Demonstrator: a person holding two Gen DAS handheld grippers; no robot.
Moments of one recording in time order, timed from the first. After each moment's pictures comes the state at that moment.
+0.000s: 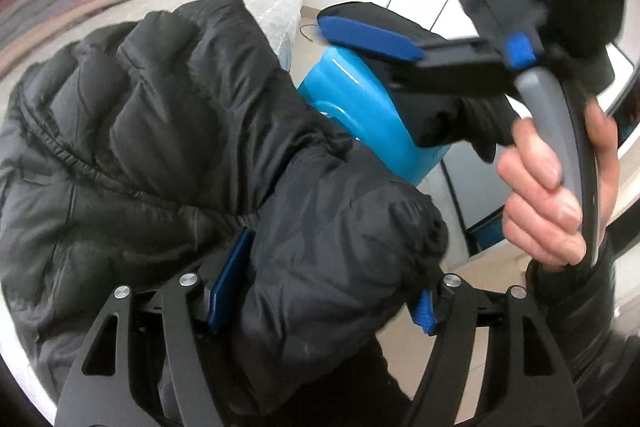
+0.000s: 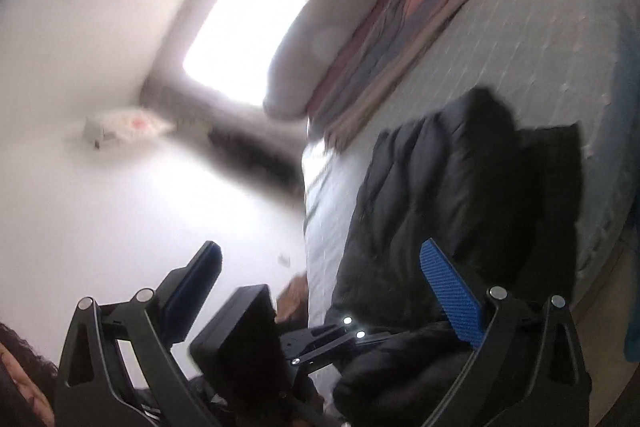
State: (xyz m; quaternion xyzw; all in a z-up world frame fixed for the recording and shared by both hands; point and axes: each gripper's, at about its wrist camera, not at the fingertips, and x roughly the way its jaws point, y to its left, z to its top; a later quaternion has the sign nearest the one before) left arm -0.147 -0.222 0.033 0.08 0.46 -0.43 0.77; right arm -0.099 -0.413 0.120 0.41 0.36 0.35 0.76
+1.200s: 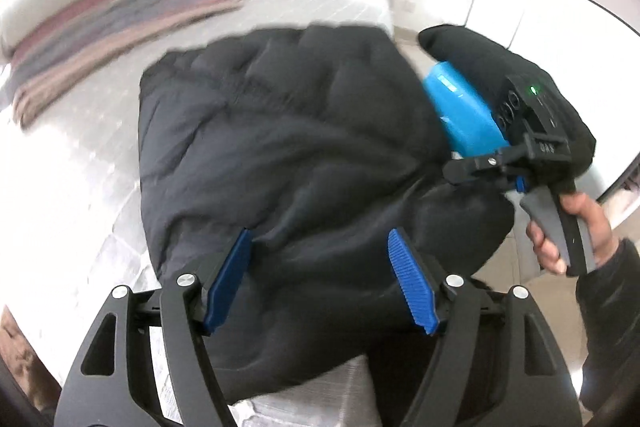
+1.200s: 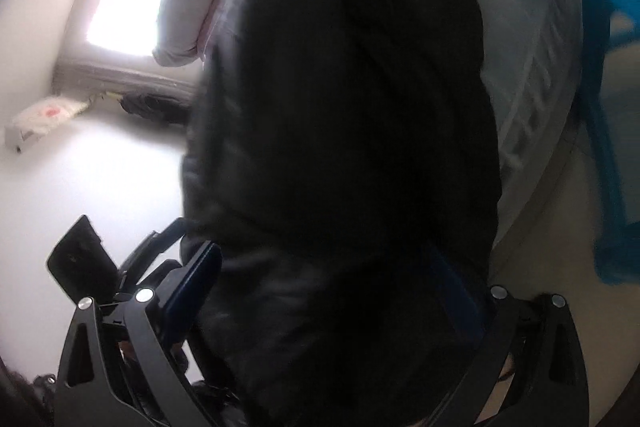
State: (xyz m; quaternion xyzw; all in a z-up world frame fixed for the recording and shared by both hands) left arm -0.122 -0.125 0.045 0.10 0.44 -0.29 0.84; right arm -0.115 -0.431 -0.038 0.39 0.52 0.26 0.71
